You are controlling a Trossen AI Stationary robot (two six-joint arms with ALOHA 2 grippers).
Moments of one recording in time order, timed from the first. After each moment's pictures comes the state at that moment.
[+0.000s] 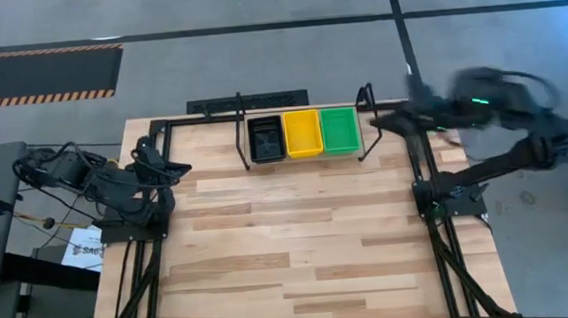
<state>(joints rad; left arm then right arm) -0.41 0.77 1.19 -1.12 -0.74 -0.48 -0.11 1.06 1.62 -0.89 0.10 -0.02</state>
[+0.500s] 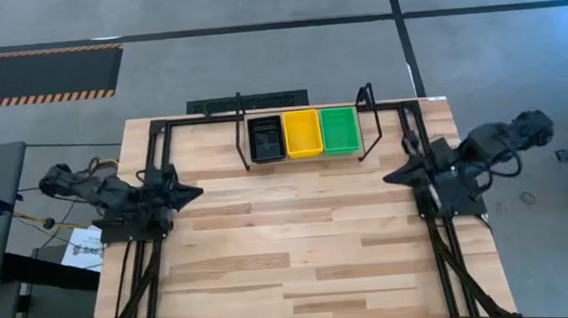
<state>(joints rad) -0.41 0.20 0.41 -0.29 -0.53 -0.44 0.43 0.63 0.96 -0.36 0.24 0.11</state>
